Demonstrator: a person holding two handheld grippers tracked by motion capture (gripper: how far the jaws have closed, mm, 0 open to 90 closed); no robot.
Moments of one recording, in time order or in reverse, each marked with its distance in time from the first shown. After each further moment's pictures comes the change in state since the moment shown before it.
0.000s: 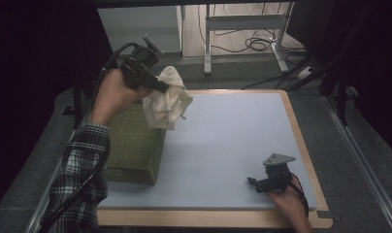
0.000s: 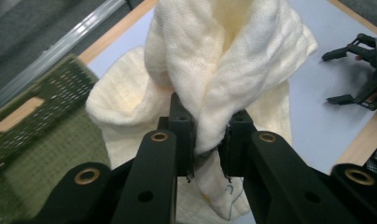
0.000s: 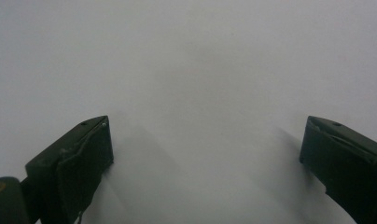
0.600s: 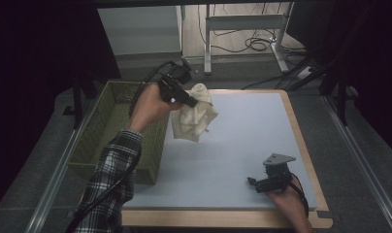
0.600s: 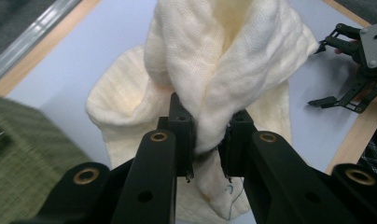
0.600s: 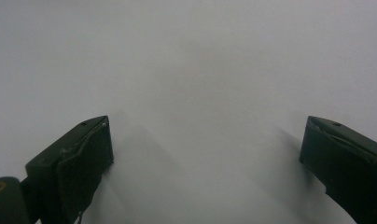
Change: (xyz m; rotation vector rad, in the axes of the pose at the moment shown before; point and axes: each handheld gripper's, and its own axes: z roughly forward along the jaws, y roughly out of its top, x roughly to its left) left arm -0.036 0.023 0.085 0.048 -0.112 0.086; right arm 0.000 0.000 0.000 0.001 0.001 -0.001
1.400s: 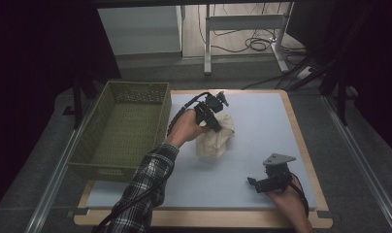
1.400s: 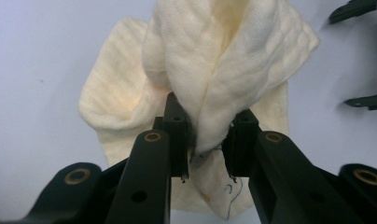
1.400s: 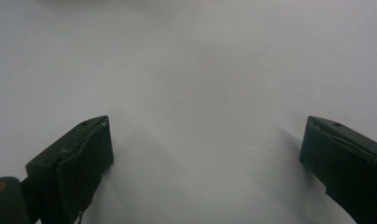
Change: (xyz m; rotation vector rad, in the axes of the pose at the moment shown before) left arm -0.024 0.010 0.131 0.135 -0.036 0.053; right arm 0.000 0.000 0.000 0.000 -0.001 0.000
